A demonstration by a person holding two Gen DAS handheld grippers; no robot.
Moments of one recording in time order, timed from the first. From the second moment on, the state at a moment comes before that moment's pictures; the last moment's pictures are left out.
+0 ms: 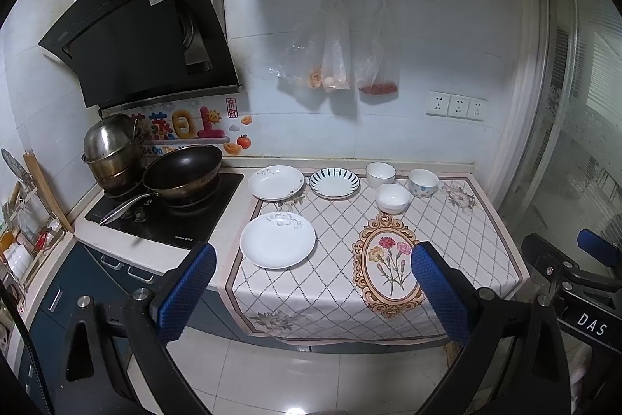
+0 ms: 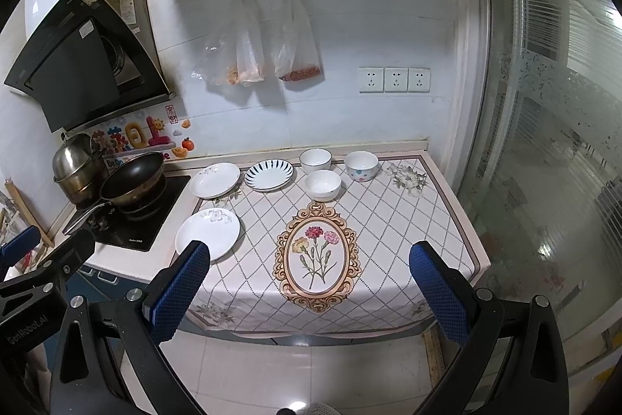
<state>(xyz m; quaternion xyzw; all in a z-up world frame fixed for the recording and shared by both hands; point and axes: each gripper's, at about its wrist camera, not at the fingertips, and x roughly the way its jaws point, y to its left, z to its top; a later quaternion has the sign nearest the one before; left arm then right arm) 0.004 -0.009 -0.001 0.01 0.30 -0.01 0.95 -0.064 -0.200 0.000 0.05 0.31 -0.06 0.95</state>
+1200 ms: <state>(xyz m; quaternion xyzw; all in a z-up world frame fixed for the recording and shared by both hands) 0.077 0.043 -0.035 0.02 0.30 -0.01 0.95 -0.012 -0.178 -0.023 0.10 0.32 -0.05 0.94</state>
